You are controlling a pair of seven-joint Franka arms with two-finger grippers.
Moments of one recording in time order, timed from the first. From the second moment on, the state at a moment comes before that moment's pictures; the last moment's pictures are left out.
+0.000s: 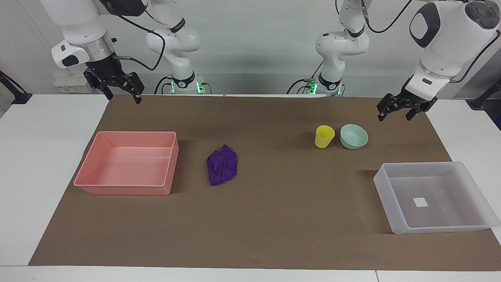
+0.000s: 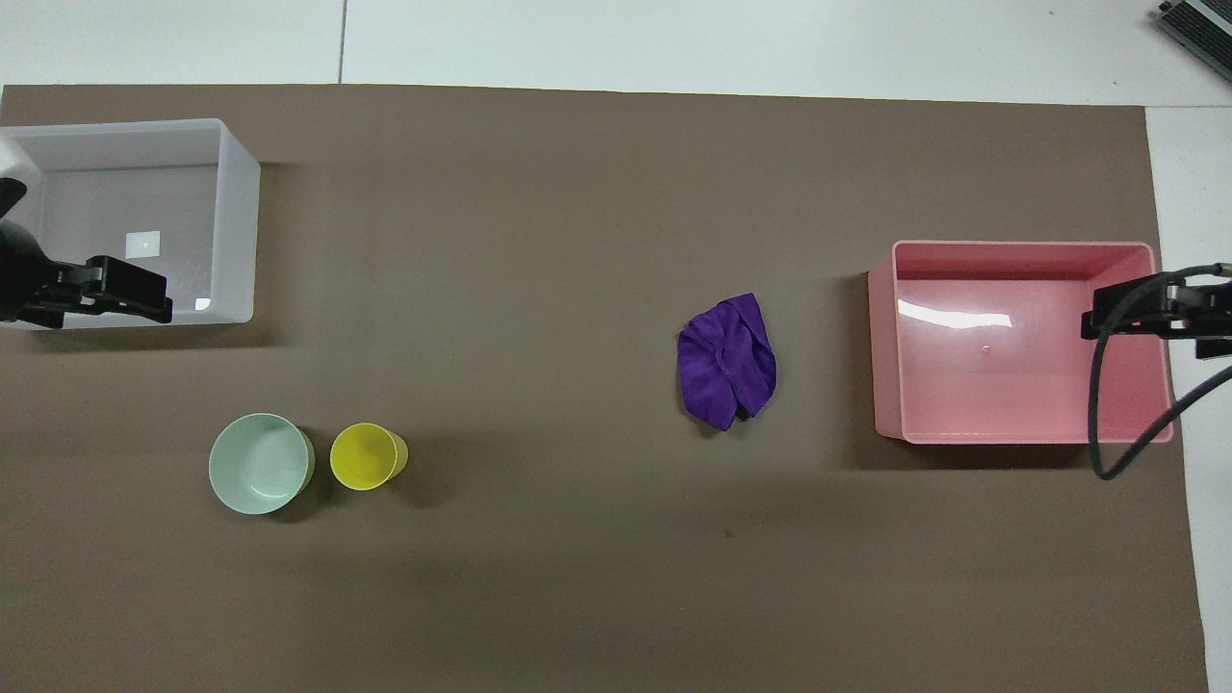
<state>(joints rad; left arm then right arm) -0.01 0.01 -0.04 -1.63 -0.02 1.61 -0.04 0.04 -0.06 -0.08 -1.60 0.00 1.55 0.14</state>
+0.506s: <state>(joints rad) -0.01 0.01 -0.04 -1.63 -0.02 1.61 -0.04 0.04 -0.06 -0.07 -1.61 0.00 1.55 0.12</state>
